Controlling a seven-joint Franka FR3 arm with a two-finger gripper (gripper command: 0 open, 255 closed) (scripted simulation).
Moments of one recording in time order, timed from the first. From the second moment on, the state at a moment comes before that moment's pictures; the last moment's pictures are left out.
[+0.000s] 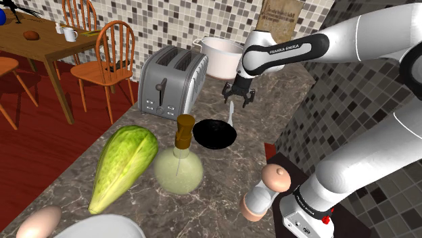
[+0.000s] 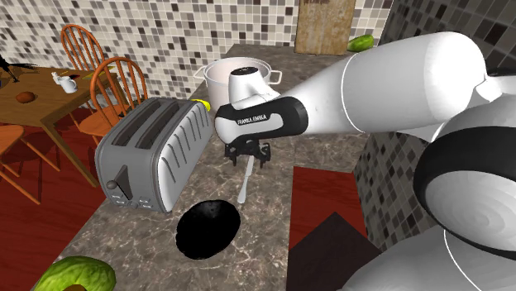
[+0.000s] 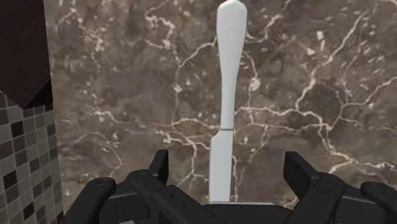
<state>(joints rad) -0.18 -0.14 0.21 -2.29 0.04 2.15 0.78</state>
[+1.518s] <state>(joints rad) -0.18 -0.09 0.21 -2.33 0.03 2.24 0.79</state>
